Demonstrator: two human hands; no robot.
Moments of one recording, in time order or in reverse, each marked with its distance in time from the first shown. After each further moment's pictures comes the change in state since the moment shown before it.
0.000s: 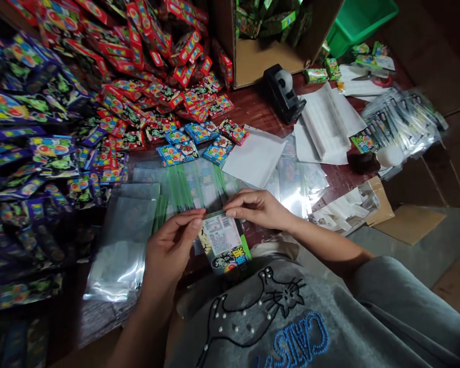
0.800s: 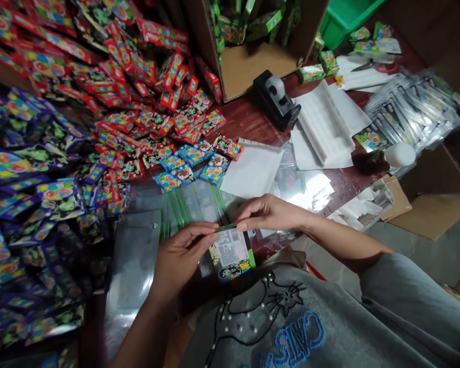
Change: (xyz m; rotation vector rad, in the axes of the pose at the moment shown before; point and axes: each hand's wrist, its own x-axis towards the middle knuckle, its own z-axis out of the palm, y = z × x) left_hand 0.049 0.012 0.003 0.109 -0.178 0.045; right_hand 0.015 -0.011 -0.048 0.067 -0.216 0.151
